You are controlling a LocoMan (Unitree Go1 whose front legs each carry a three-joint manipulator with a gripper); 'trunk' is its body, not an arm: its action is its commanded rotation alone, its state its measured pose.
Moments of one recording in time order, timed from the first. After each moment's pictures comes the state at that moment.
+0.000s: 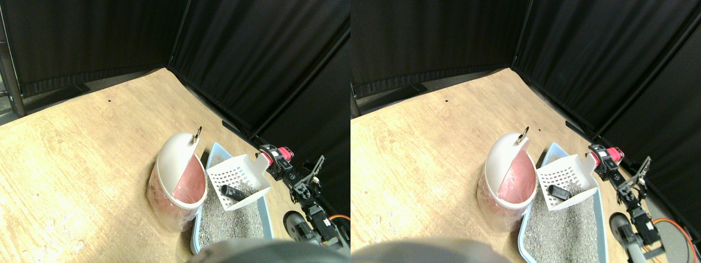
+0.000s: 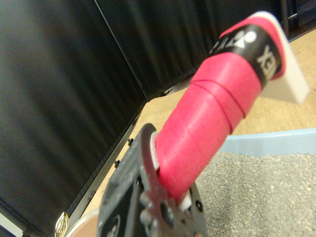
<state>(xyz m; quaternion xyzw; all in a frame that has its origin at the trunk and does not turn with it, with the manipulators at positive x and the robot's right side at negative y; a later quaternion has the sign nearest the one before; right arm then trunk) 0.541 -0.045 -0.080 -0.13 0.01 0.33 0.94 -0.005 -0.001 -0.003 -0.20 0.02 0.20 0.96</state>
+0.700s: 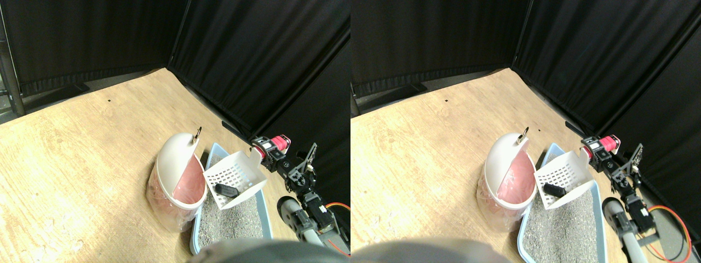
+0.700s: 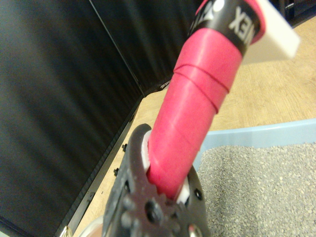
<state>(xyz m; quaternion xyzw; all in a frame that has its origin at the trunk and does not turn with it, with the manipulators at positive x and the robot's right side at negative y) 0.542 -0.025 -0.071 -0.24 0.02 0.32 0.92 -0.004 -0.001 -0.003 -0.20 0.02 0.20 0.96</state>
